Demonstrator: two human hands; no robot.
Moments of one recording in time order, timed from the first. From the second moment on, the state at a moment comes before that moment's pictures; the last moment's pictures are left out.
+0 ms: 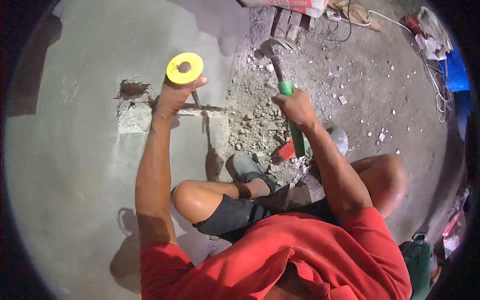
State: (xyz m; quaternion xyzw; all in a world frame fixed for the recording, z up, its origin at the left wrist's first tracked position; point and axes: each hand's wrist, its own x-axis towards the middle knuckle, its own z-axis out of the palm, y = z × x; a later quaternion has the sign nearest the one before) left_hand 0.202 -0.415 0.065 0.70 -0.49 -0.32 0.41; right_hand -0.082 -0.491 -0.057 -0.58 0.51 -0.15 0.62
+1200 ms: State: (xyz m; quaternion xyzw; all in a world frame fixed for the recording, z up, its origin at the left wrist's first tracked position) left_hand 0.206 -0.426 -0.075 0.73 -0.56 -0.31 0.23; right_hand -0.094 -0.522 0.056 -0.52 0.42 -0.41 0.62
